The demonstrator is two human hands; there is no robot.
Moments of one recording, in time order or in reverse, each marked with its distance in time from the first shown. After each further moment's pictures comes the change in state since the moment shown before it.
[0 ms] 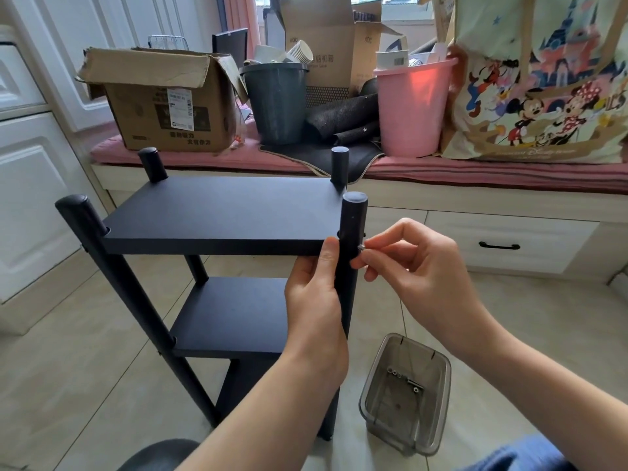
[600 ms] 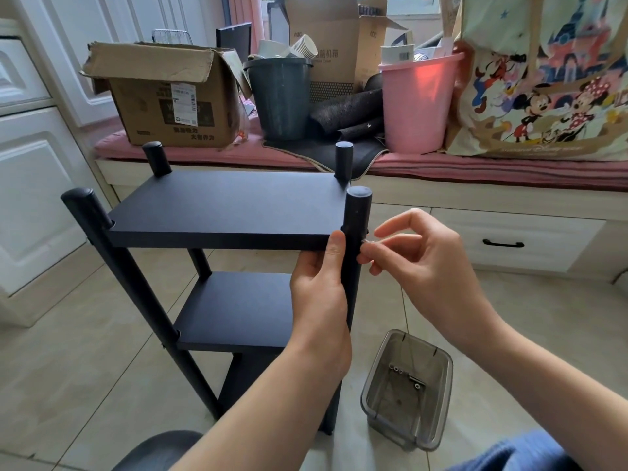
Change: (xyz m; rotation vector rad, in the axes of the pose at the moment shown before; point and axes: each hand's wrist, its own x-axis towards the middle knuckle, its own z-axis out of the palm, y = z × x) left_hand 0.000 0.000 0.000 0.022 -0.026 0.023; right_hand 0.002 -0.002 -0.002 -0.090 0.025 0.012
